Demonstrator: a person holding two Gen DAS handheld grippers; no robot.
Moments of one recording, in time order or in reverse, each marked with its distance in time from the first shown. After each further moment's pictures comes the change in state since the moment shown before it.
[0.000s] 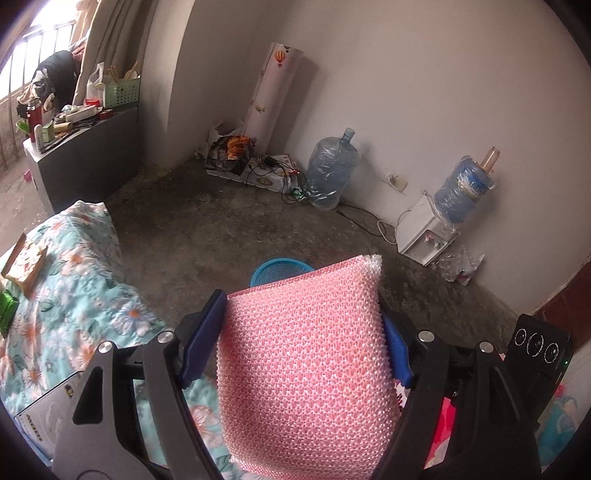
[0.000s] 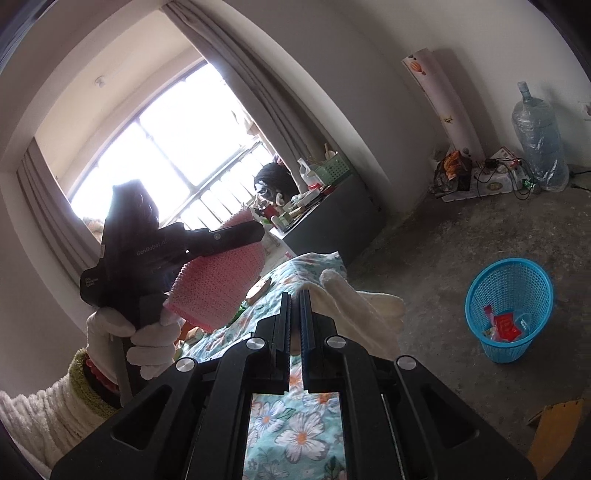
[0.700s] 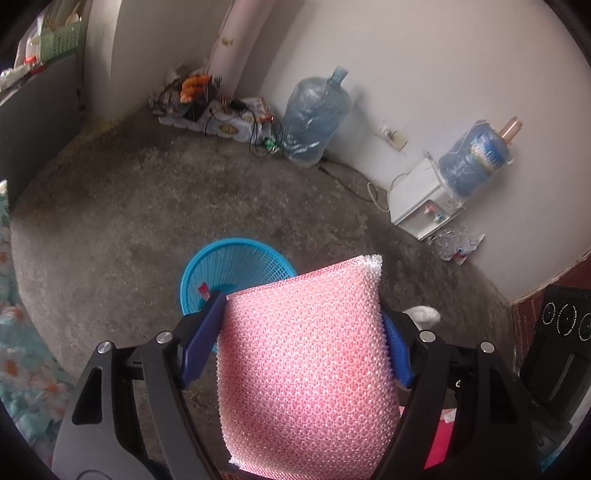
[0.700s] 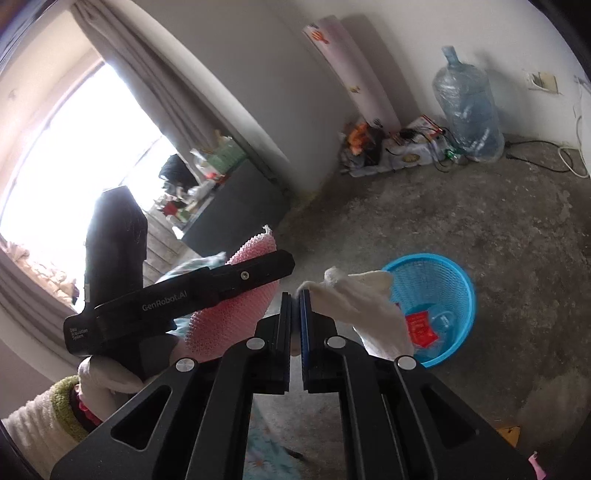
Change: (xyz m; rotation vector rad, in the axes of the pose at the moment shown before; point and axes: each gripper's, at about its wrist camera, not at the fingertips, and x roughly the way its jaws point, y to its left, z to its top) left arm 0.282 -0.042 0.023 -0.049 0.213 -0.068; right arm 0.062 -0.192 0.072 0.141 0.137 -0.311
